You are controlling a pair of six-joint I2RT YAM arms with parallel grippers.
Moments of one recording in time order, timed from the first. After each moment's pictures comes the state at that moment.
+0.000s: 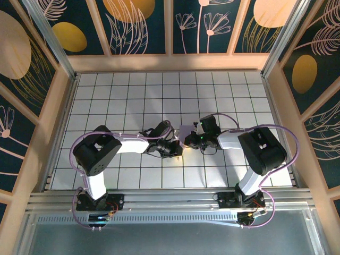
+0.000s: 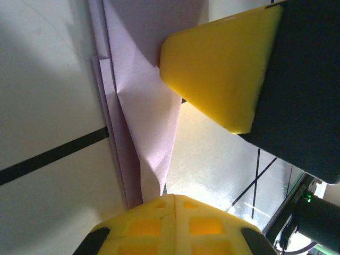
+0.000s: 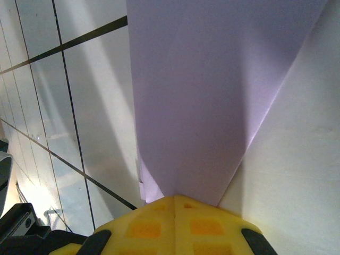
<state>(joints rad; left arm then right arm) -0.83 1.85 0.89 0.01 0.51 -0.91 0.49 1.69 0.64 0.10 -0.54 0.75</state>
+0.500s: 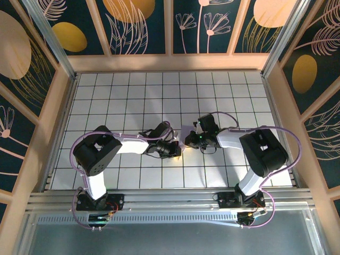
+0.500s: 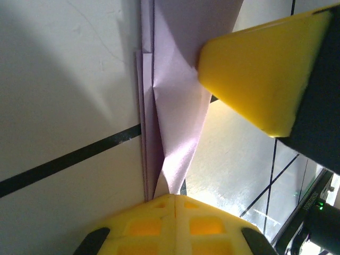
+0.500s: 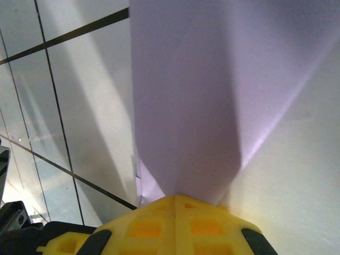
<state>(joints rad) -0.83 1.85 0.87 0.02 0.47 -0.91 0.51 1.65 0.68 -0.03 -0.48 0.73</state>
